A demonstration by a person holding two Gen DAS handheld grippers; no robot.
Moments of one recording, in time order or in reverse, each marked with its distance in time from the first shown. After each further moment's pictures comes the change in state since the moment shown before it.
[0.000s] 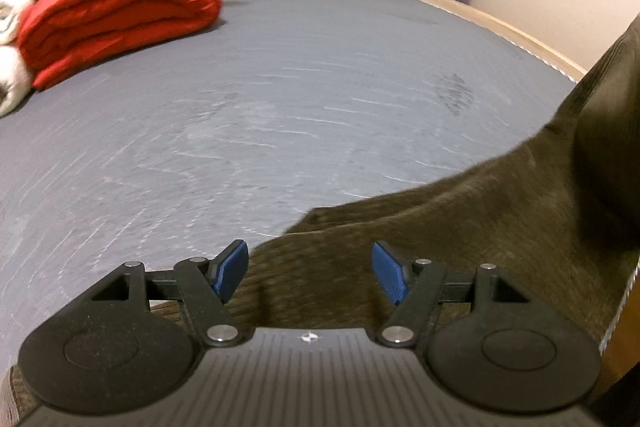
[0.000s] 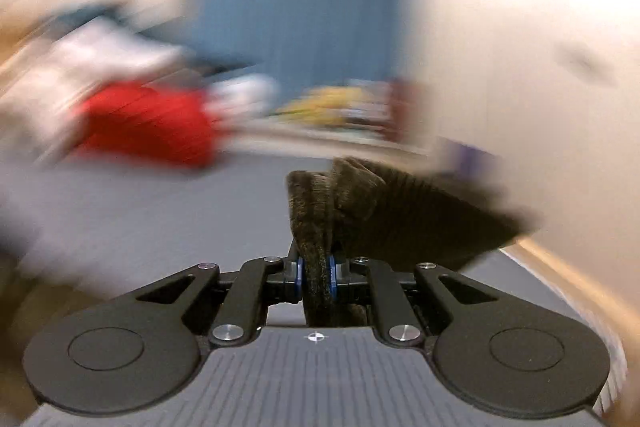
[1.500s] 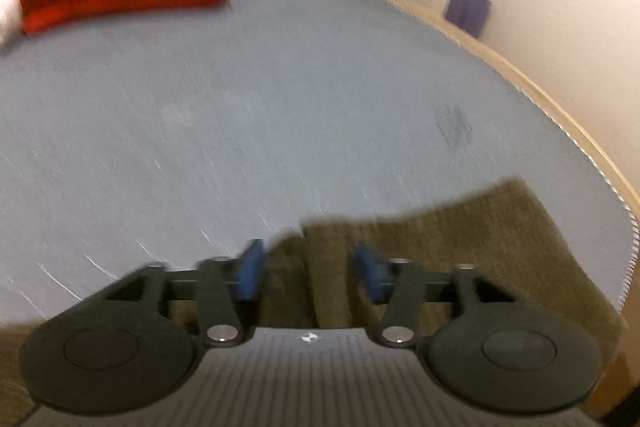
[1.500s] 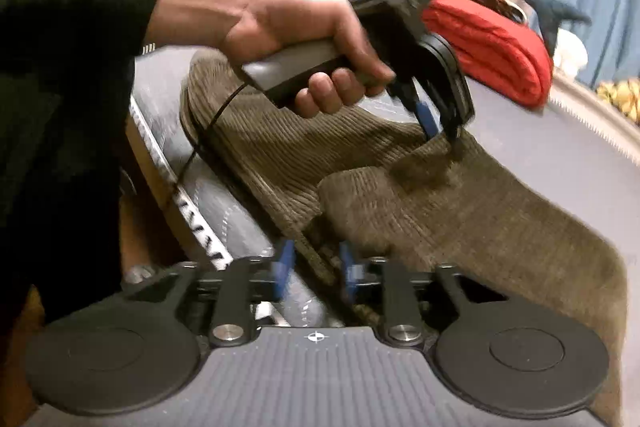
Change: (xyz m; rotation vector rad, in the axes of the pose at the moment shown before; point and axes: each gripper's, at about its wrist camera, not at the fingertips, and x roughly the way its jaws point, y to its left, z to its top) left arm 0.026 -0.002 0.014 -0.171 -0.043 -0.072; right arm -0.033 0.116 -0.045 -0.248 0.196 0.767
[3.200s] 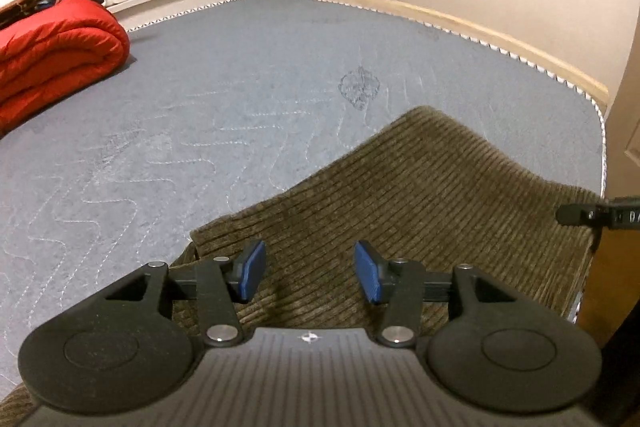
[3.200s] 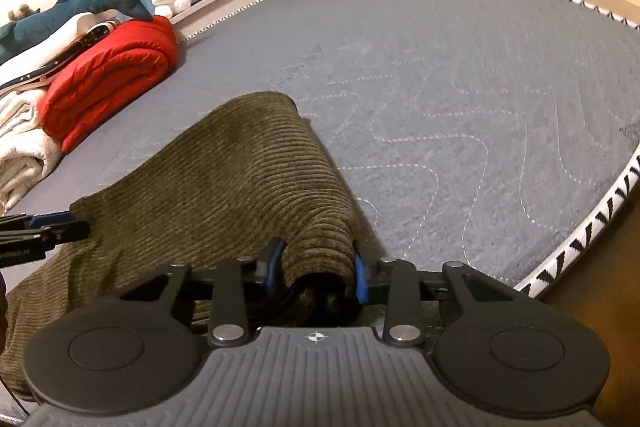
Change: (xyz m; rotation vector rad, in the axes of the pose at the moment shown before) left arm -0.009 -0.086 -0.044 0.359 -0.004 -0.102; right arm -0.064 -0.143 -0.090 1.076 -0.045 -0.602
